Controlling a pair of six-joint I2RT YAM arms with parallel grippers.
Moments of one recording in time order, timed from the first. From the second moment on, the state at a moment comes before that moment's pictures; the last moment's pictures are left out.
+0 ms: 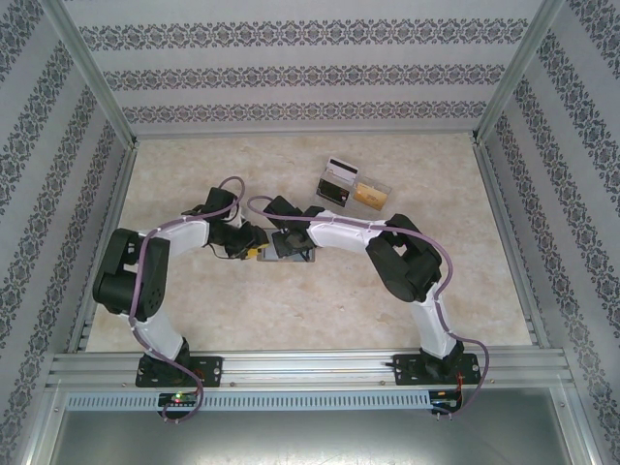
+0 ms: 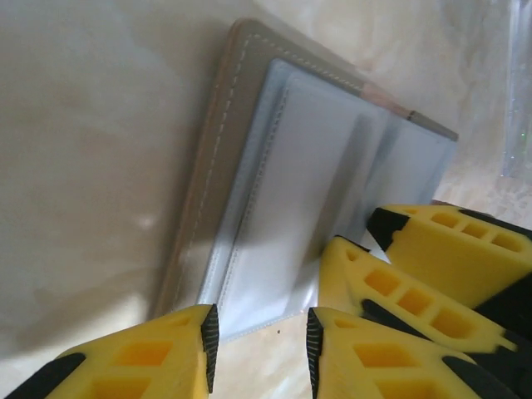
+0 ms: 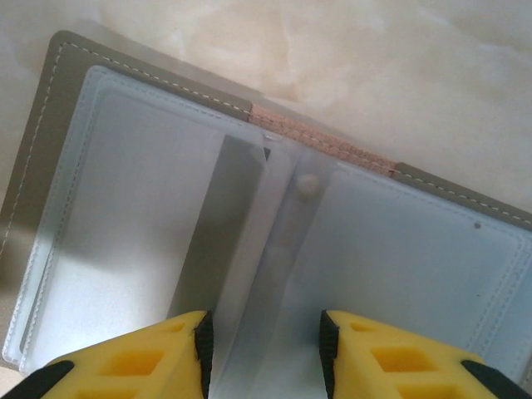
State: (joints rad) left arm -0.21 1.72 0.92 -0.37 0.58 -0.71; right arm 0.83 2.12 1.51 -0.55 0.09 0.50
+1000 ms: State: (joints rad) left arm -0.24 1.79 0.98 -0.37 0.56 -0.67; right arm 0.79 2.10 1.45 -0.47 0.01 0.52
